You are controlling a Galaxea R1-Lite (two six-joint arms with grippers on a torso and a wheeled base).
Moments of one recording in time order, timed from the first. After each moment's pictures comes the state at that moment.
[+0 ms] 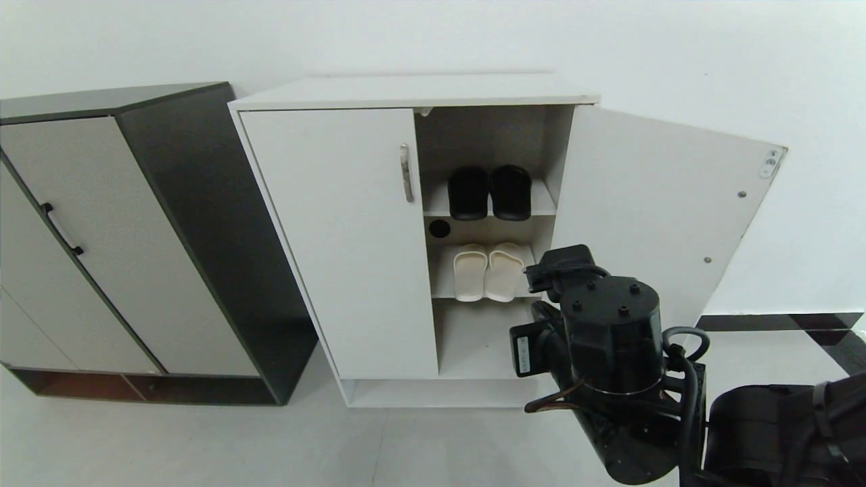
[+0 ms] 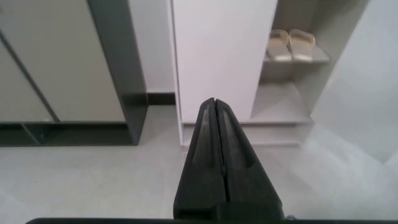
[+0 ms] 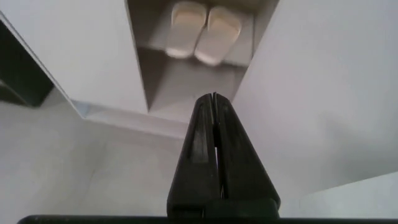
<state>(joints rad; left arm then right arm) 0.00 0.00 0.00 0.00 0.01 0.00 0.96 1.83 -0.86 -0.72 -0.79 0.11</state>
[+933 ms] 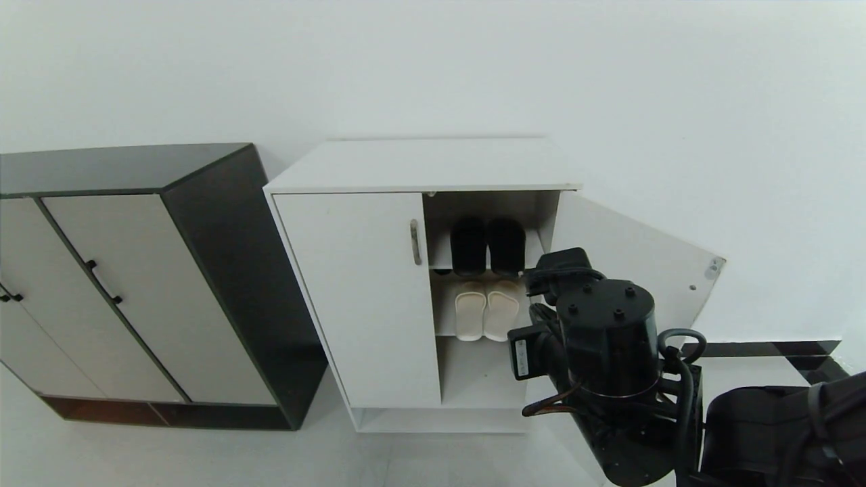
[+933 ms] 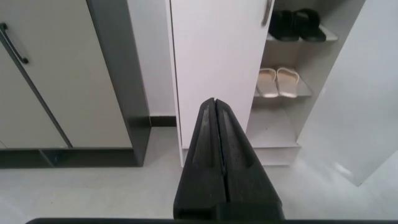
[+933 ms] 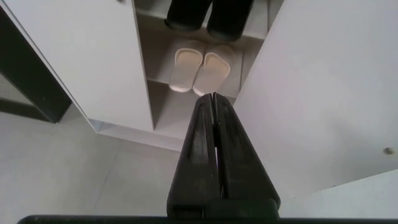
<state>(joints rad) 0.00 0.00 0.00 0.00 0.01 0.00 0.96 1.83 -0.86 -0.72 -0.79 0.11</state>
